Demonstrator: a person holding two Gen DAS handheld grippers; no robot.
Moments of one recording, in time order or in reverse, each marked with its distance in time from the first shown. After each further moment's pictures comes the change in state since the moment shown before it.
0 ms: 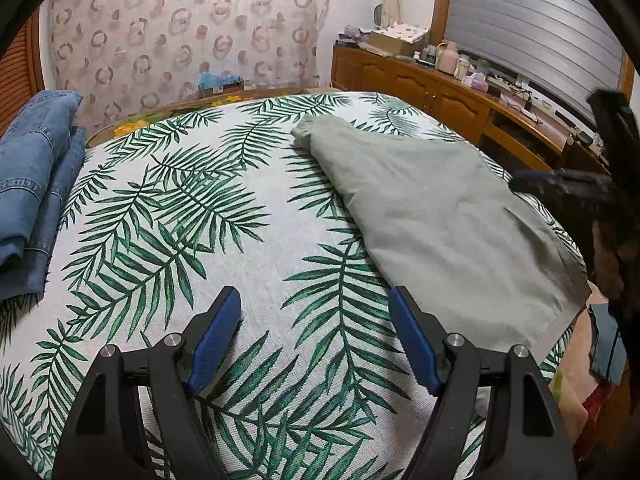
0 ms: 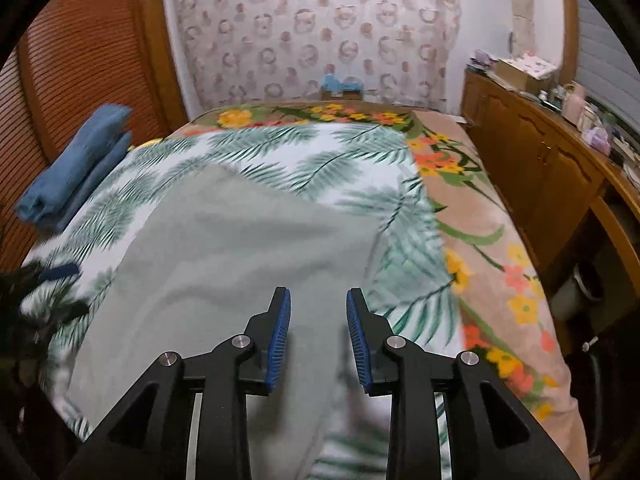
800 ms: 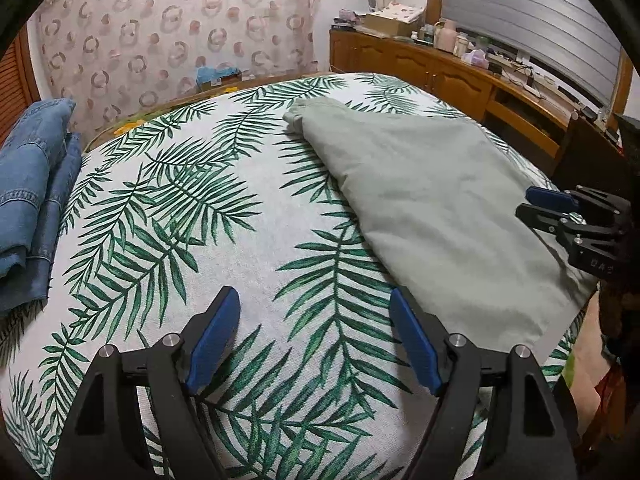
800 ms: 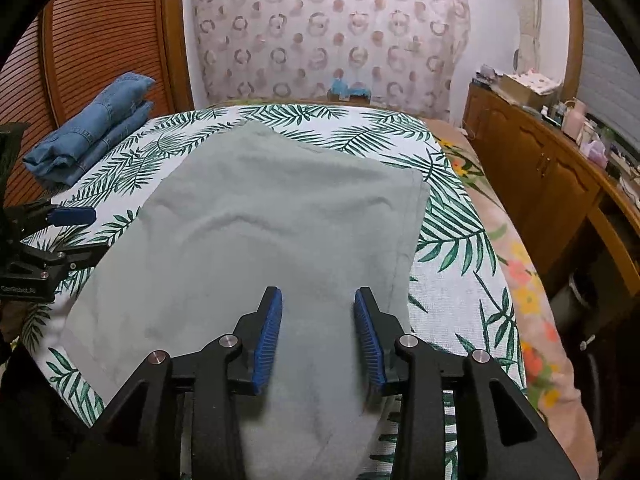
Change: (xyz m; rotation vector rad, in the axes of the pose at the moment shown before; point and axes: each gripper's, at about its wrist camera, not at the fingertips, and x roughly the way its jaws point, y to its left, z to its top) left arm 0.004 -0.015 0.000 0.060 0.050 0.032; right arm -0.003 0.036 -0.050 -0.032 -0.045 -0.054
